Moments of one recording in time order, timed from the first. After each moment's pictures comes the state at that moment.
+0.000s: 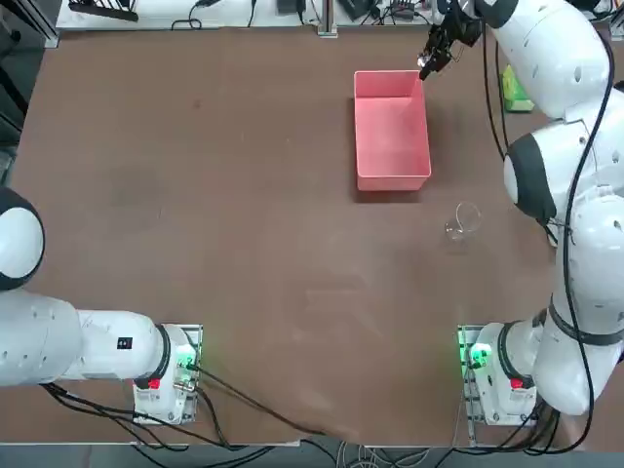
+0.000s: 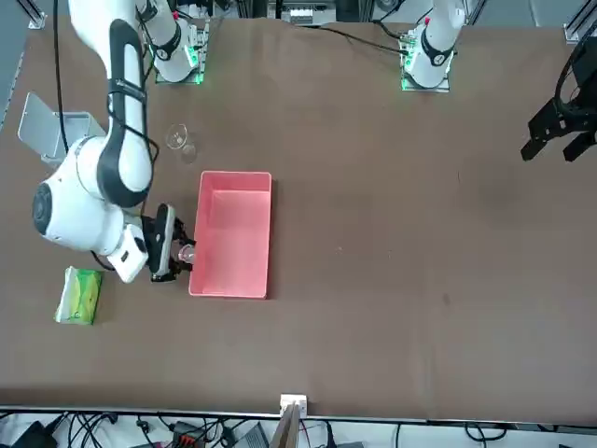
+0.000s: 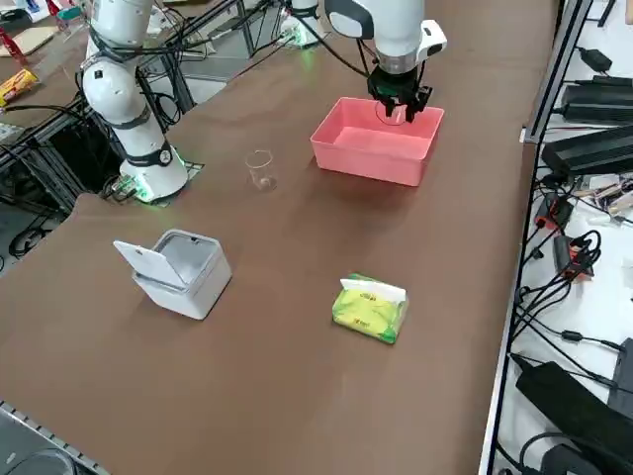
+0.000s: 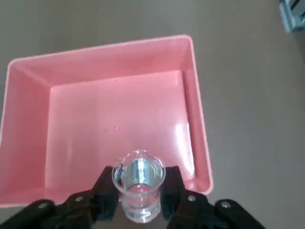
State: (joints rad) arm 0.79 0.63 -0.78 -1.52 0.82 1.86 -1.64
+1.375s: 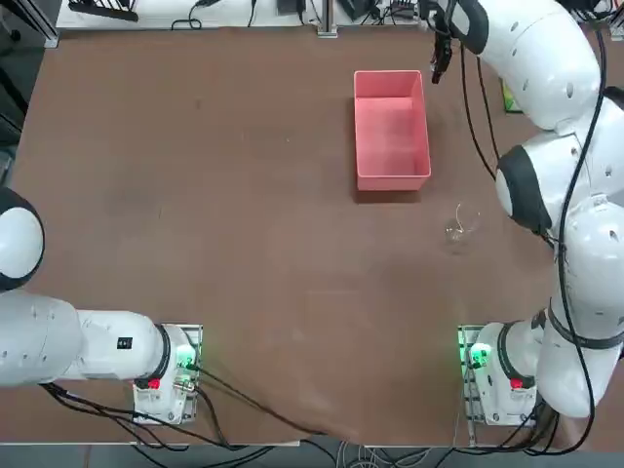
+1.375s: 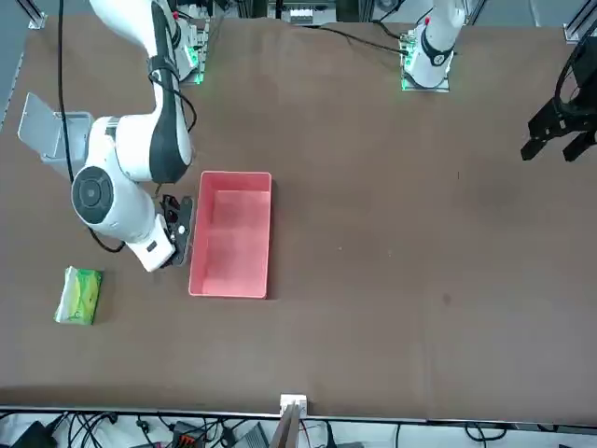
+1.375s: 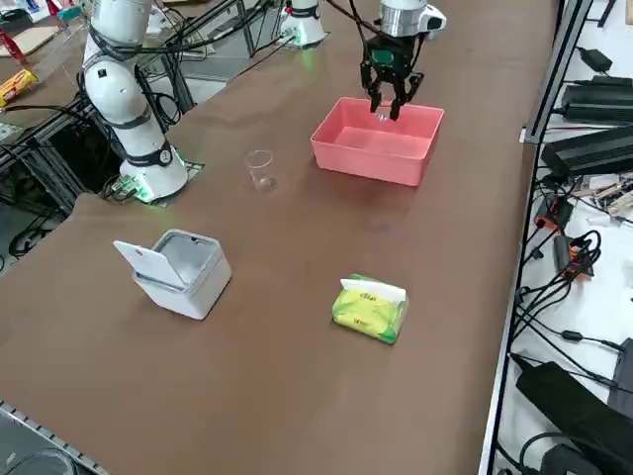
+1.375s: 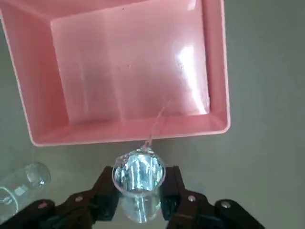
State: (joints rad) arm 0.87 0.63 -0.79 -1.40 0.39 1.72 -1.37
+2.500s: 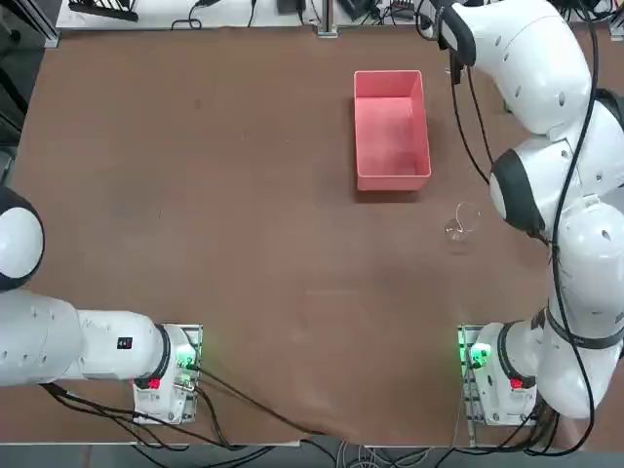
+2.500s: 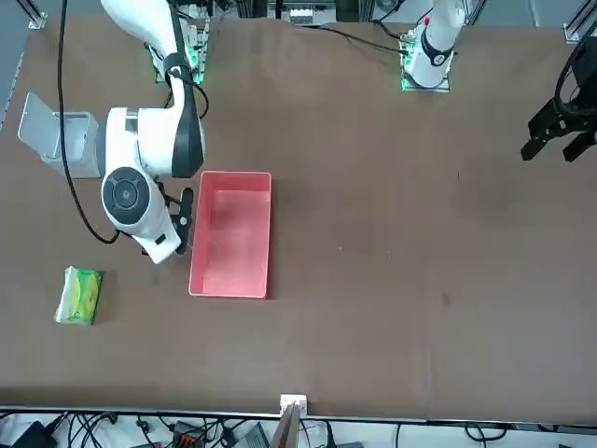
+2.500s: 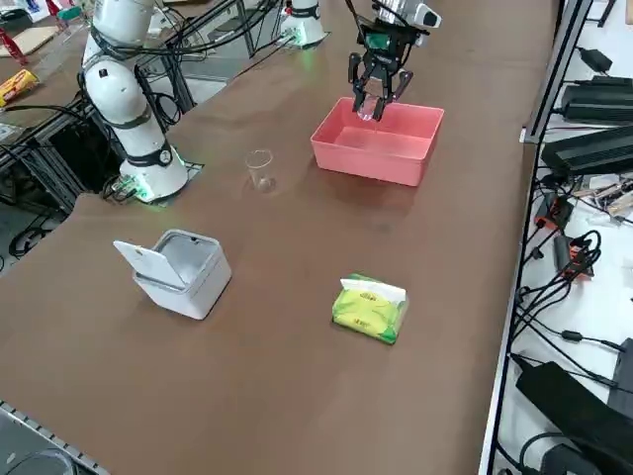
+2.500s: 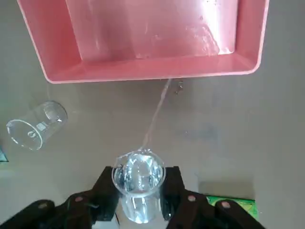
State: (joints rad) arm 0.88 0.65 -0.79 -1.32 0.15 1.56 -1.35
